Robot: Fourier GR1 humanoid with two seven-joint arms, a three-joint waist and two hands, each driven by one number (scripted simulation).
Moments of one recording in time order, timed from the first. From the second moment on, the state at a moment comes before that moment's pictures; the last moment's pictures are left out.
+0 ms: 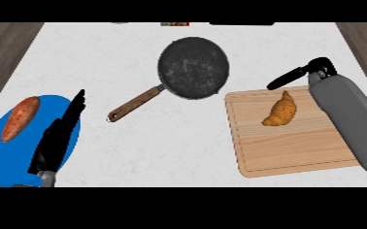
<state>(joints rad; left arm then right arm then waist) 0.01 0.42 -0.21 -1.54 0.04 0.21 0.12 -0.77 -0.50 0.33 -0.83 0.09 -0.21 1.26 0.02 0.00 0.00</state>
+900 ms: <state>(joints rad) 0.05 0.40 -0.20 -1.58 0.01 0.21 0.13 -0.86 -0.39 0.34 -0.52 0.06 -0.14 1.23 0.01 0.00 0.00</state>
